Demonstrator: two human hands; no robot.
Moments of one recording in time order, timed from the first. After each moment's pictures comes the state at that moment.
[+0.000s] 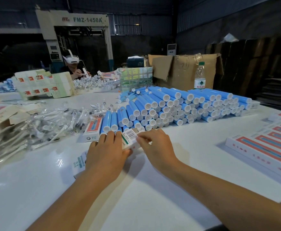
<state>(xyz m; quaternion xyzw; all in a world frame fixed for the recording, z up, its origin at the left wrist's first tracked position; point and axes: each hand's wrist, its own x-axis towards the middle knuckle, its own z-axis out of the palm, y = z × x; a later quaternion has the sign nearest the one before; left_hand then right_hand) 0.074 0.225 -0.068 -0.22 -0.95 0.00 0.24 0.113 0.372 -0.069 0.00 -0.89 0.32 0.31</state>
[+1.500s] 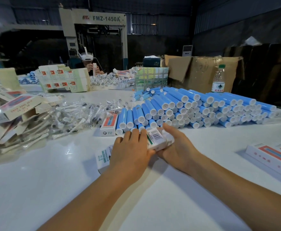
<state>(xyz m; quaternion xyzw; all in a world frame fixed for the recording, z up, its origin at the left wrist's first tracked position) 0.086 0.233 -0.070 -0.25 -0.93 -0.04 0.26 0.109 0.378 -0.056 -0.10 -0.44 0.89 -0.03</state>
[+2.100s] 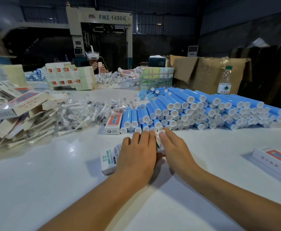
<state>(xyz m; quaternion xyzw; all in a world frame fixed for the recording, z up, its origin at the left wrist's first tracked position) 0.100 0.236 -0.072 -0.28 -0.92 -0.02 0.28 0.121 0.356 -0.067 -0.03 -0.78 0.59 0.20</state>
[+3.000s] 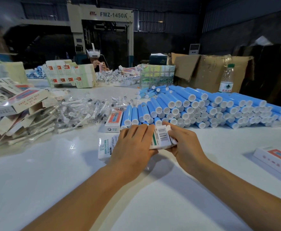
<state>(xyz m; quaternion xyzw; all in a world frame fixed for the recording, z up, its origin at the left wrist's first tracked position) 0.096 0.221 -0.062 -0.34 -0.87 -0.08 0.36 0.118 0.373 -0.054 -0.02 -0.60 0.79 0.12</state>
